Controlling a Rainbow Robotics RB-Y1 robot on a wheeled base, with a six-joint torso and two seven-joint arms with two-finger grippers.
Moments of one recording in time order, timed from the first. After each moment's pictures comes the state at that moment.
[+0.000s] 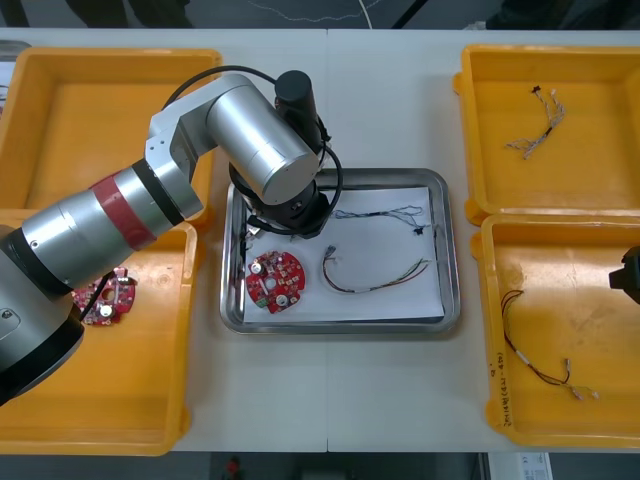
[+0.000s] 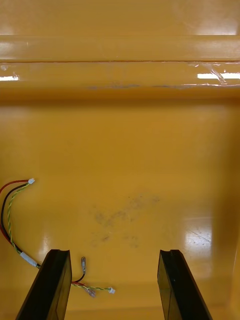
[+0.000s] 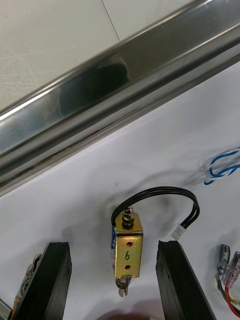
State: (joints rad) right arm -0.14 -0.48 -0.44 -2.19 -0.54 1.92 1.57; left arm -0.99 0.43 -0.78 -1.38 0.70 1.41 -1.10
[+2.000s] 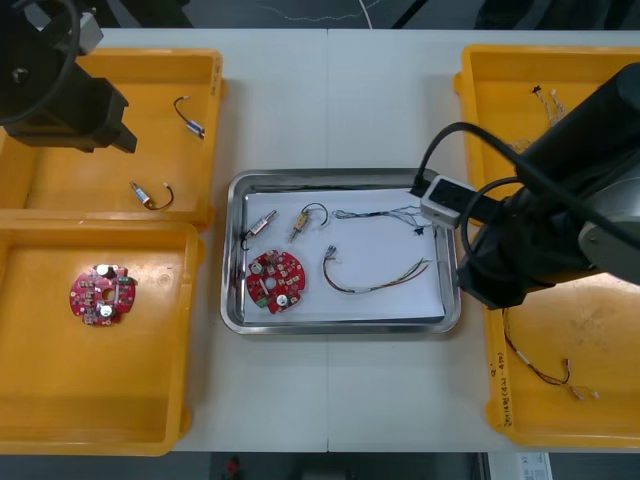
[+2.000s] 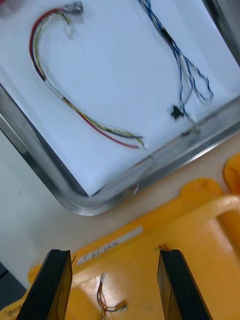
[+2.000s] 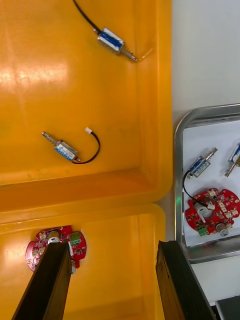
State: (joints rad) right arm -0.58 -0.78 0.39 -2.31 -0.84 1.87 1.56; left arm -0.77 0.80 -0.01 -1.84 0.95 1.91 -1.10
